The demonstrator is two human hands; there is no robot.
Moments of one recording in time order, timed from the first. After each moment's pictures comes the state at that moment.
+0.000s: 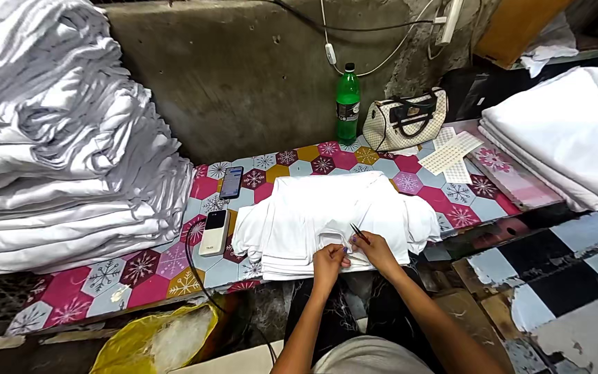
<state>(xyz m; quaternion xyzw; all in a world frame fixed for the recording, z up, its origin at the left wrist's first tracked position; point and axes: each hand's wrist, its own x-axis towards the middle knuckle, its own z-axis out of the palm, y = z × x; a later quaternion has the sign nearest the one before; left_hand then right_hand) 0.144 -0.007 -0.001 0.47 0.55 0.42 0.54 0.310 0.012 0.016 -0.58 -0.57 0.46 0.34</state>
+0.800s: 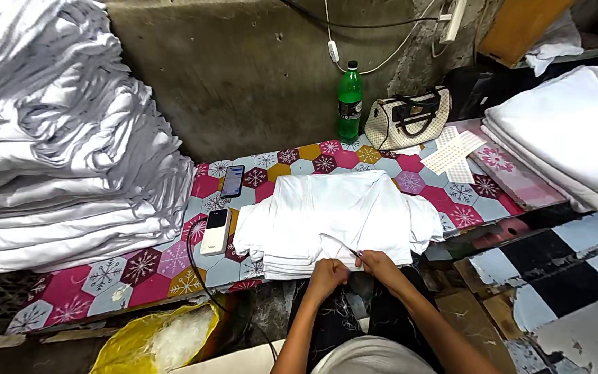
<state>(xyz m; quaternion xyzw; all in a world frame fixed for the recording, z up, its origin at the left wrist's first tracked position) 0.111 -0.019 -0.004 0.61 0.54 0.21 0.55 0.314 -0.018 0.007 -0.59 -0.53 0.55 0.25</state>
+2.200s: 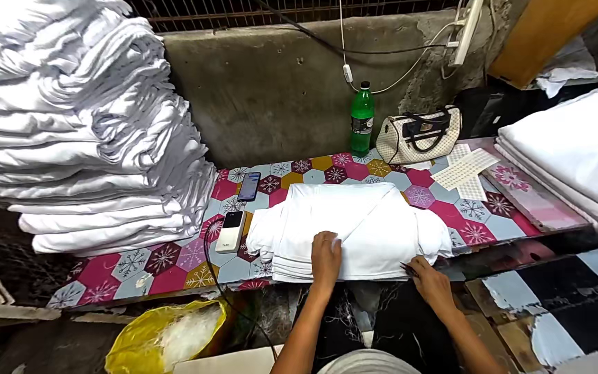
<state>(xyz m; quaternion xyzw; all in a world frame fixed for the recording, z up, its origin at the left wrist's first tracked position) 0.128 0.010 0.006 0.67 0.59 0.43 0.18 0.411 -0.042 -0.032 -0.68 -0.70 0.10 0.17</state>
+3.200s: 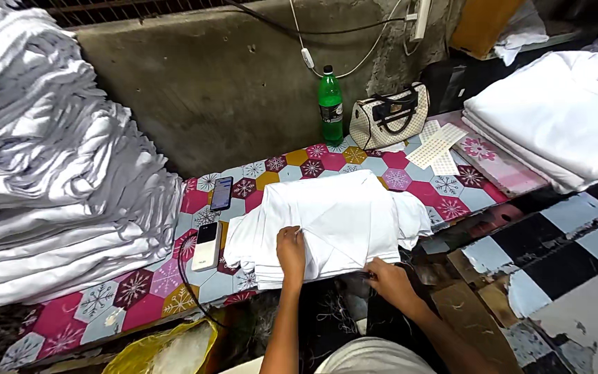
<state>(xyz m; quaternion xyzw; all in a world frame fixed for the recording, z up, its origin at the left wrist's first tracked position) 0.096 0.041 0.008 0.62 0.67 0.38 0.16 0.344 -0.051 0.005 -0.65 -0.69 0.30 0.06</state>
